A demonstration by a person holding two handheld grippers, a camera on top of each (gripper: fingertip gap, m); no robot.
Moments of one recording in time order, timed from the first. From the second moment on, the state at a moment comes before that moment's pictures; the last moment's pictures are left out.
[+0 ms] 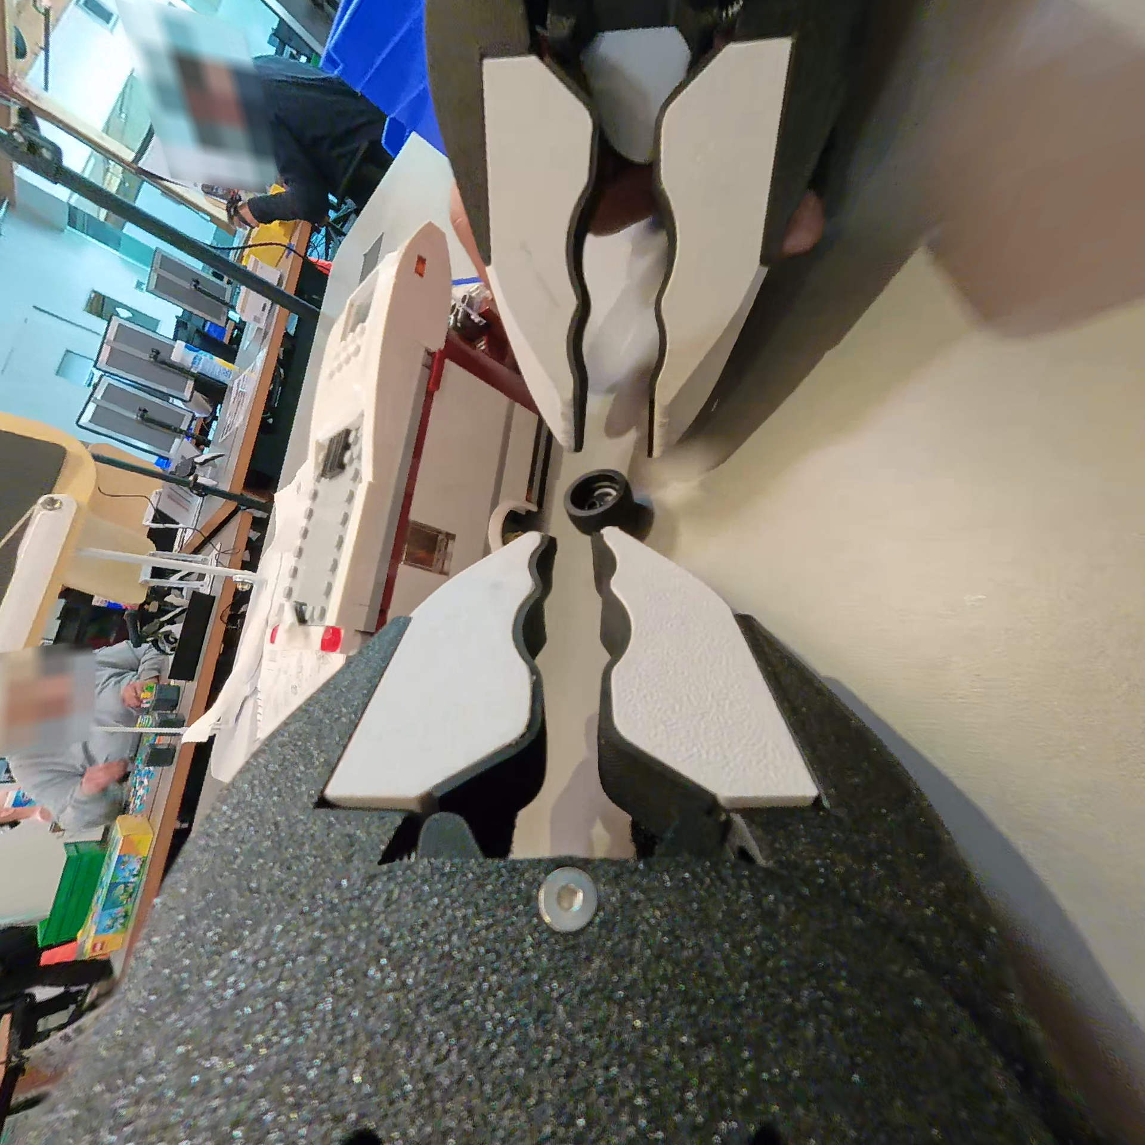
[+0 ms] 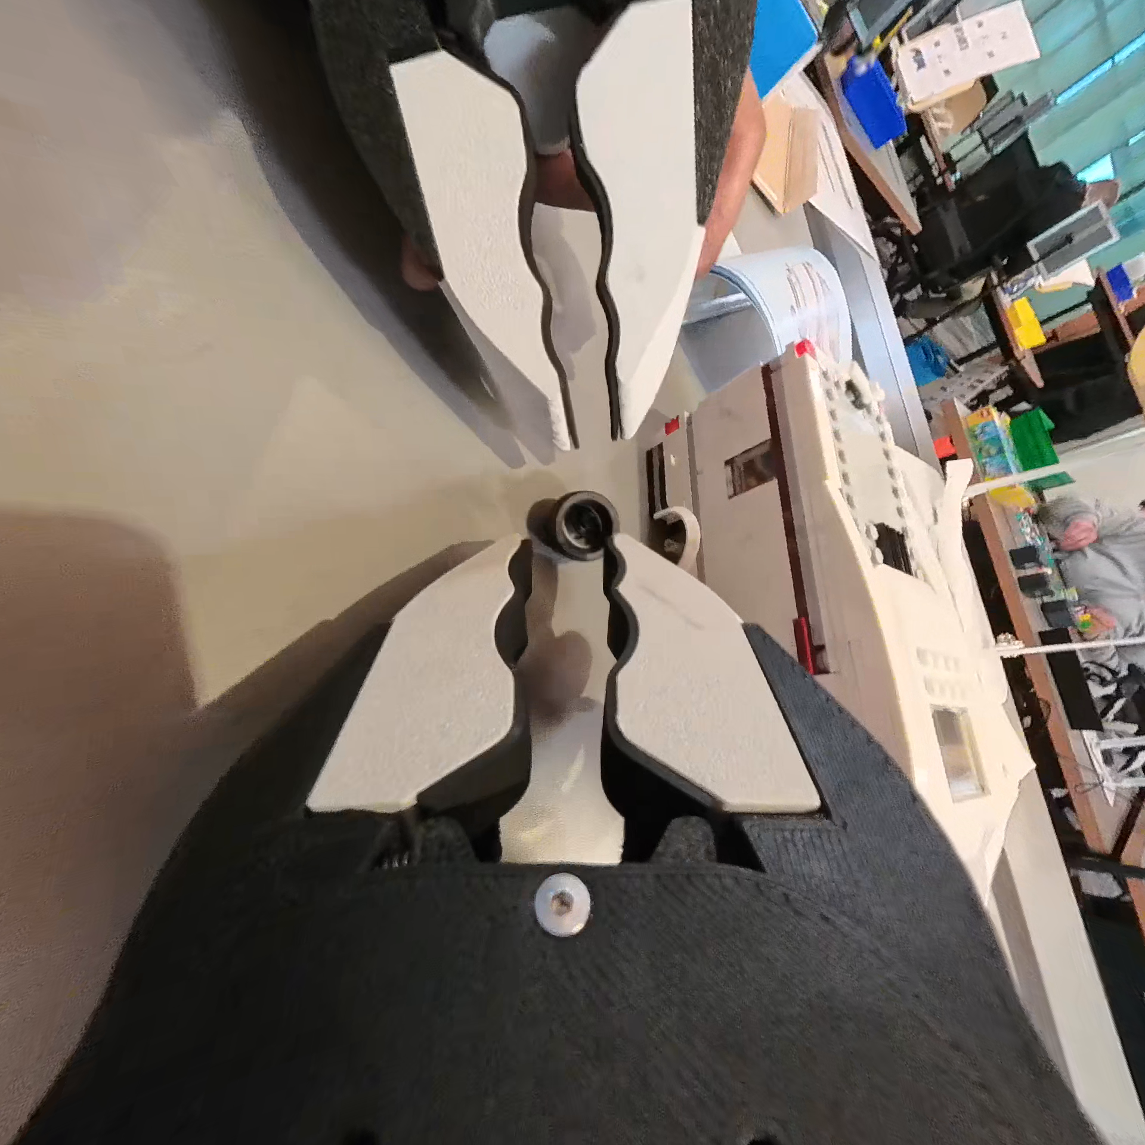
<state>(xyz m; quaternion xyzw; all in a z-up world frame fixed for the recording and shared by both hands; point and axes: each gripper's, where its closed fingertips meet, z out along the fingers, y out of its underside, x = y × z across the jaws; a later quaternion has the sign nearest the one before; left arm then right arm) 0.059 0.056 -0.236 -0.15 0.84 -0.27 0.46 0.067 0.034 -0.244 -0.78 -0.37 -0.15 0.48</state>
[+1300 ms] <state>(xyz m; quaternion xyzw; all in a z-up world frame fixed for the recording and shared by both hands) 0.046 0.222 -0.251 -0.53 0.74 -0.09 0.41 0.068 0.040 -0.238 -0.79 -0.34 -0.15 0.49</state>
